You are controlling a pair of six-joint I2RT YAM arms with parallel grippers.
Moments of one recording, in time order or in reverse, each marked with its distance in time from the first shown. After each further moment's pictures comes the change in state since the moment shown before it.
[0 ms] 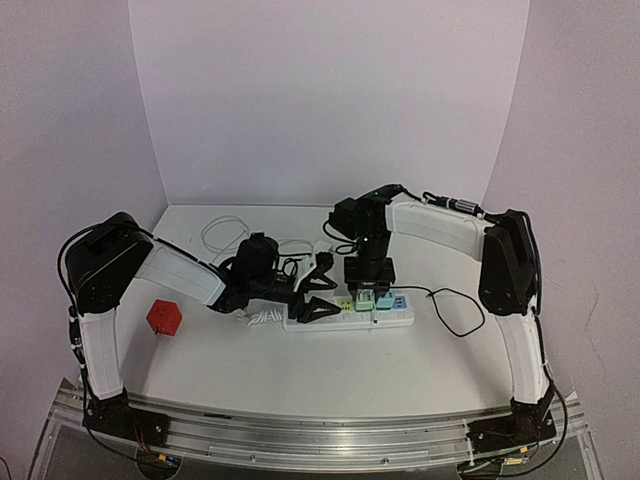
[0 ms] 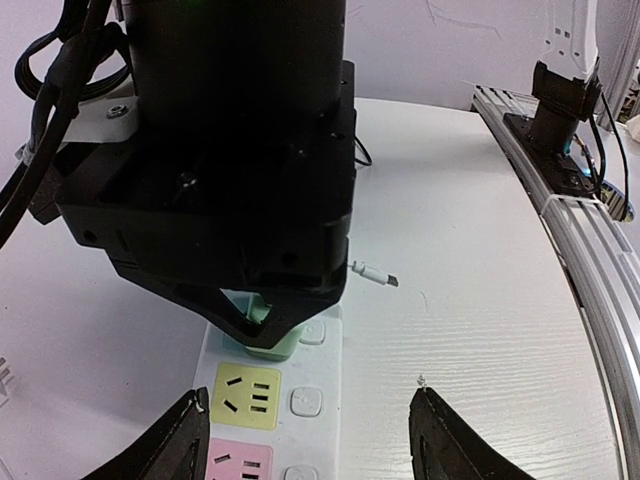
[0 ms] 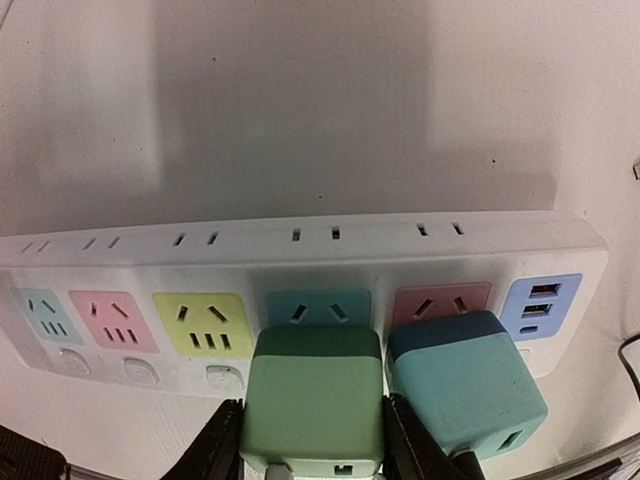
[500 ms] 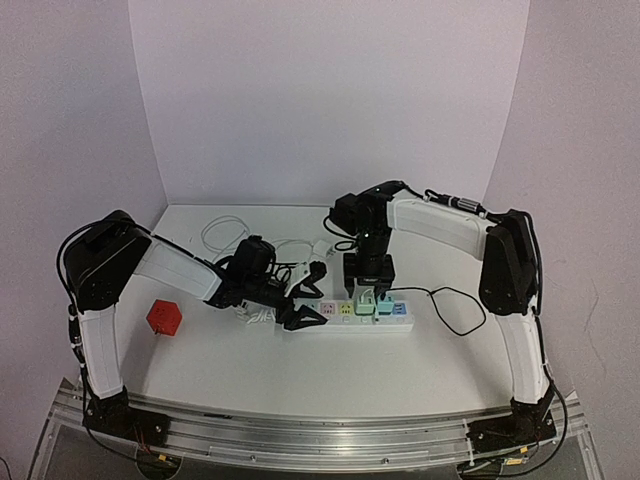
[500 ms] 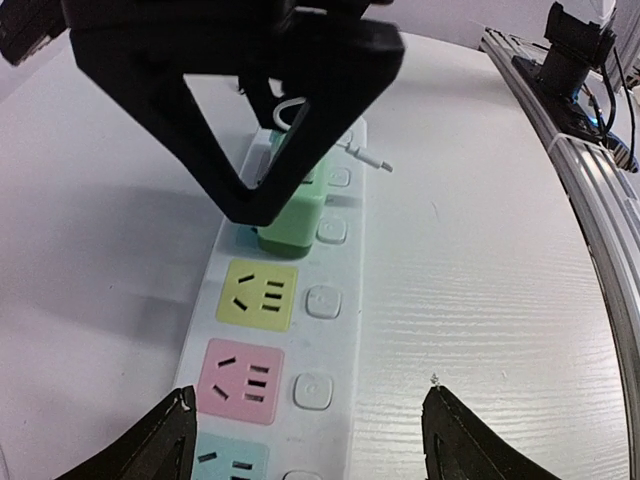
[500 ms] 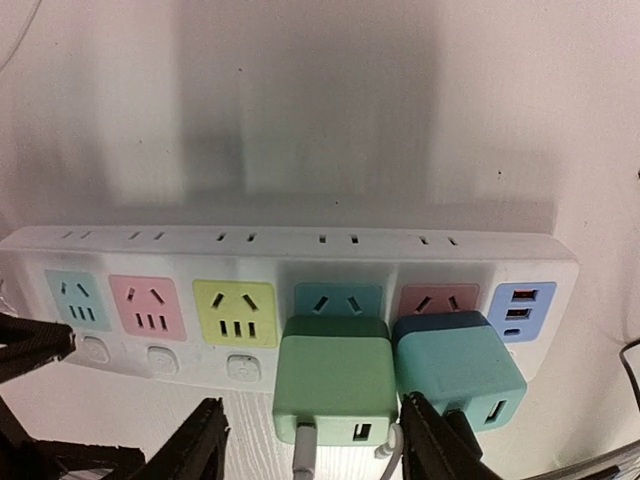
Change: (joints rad) left arm 0.054 0.000 0.000 -0.216 0.015 0.091; right arm -0.003 0.000 0.033 -0.006 -0.014 -0.029
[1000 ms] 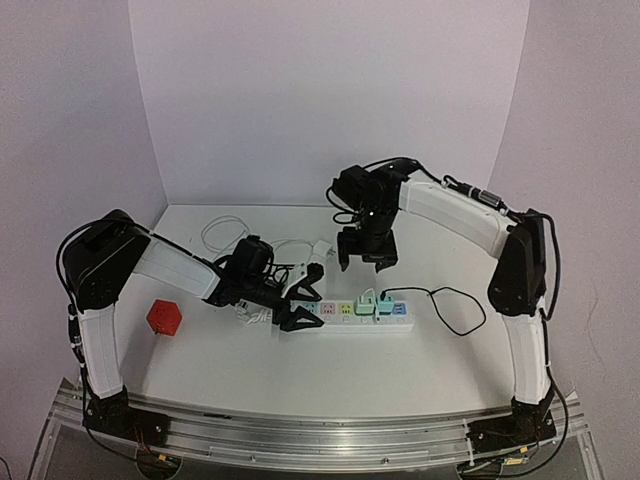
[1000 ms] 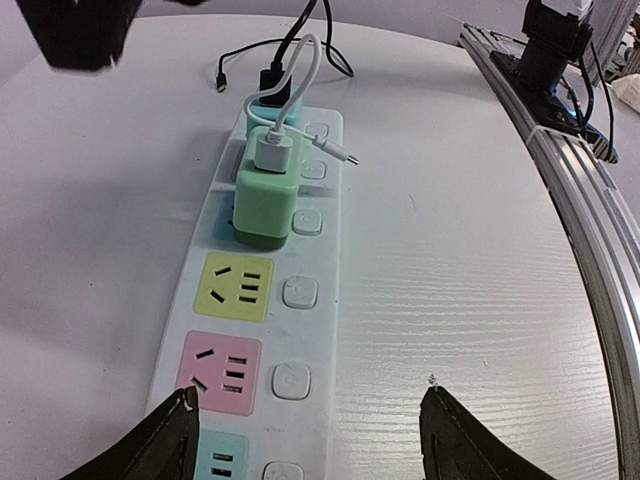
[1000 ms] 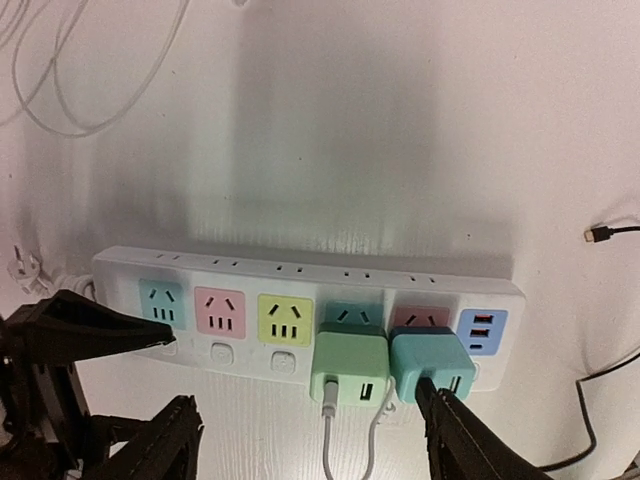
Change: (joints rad) left arm 0.012 -0.001 0.000 -0.029 0.059 0.022; right arm 0.000 -0.071 0.110 -0.008 0.079 -0.045
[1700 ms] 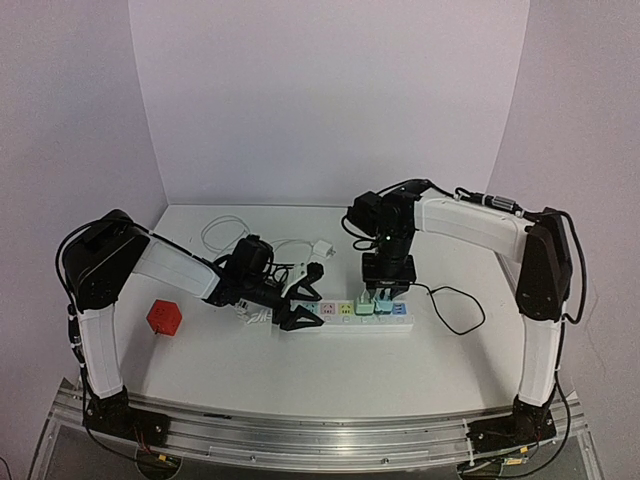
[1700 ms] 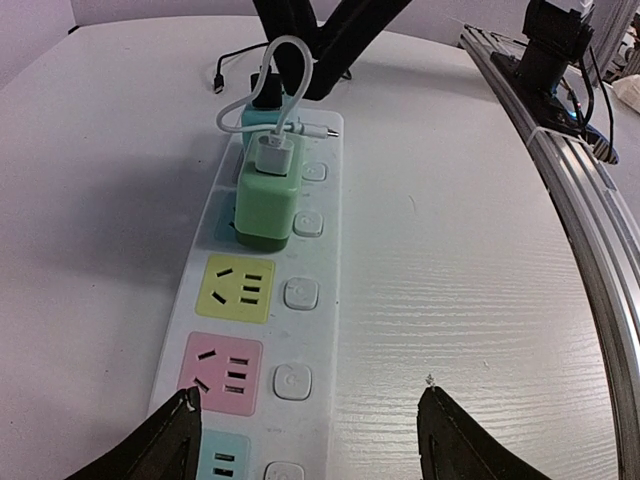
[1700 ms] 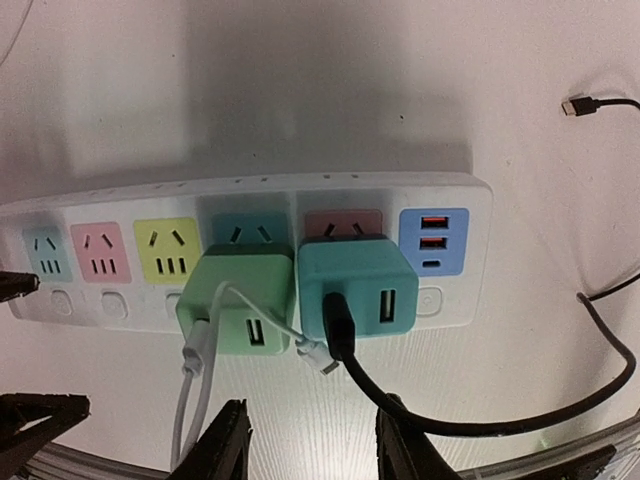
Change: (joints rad) left arm 0.002 -0.002 0.000 0.000 -0.001 -0.001; right arm 0.001 -0.150 -0.360 0.055 -0.019 0.095
